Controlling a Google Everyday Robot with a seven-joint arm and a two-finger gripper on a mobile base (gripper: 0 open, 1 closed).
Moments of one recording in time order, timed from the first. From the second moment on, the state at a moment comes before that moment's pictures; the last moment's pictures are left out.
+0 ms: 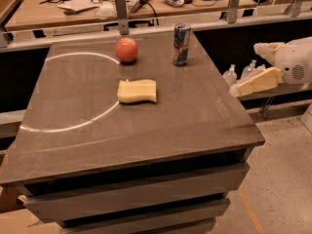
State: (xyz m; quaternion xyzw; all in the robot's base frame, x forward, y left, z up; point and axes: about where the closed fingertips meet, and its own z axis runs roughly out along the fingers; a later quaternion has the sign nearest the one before) arm 0.582 -0.225 0.932 -0.43 0.74 0.19 0.47
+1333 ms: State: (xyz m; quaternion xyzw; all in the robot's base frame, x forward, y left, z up) arm 0.658 -0.198 0.931 -0.40 0.69 0.22 0.56
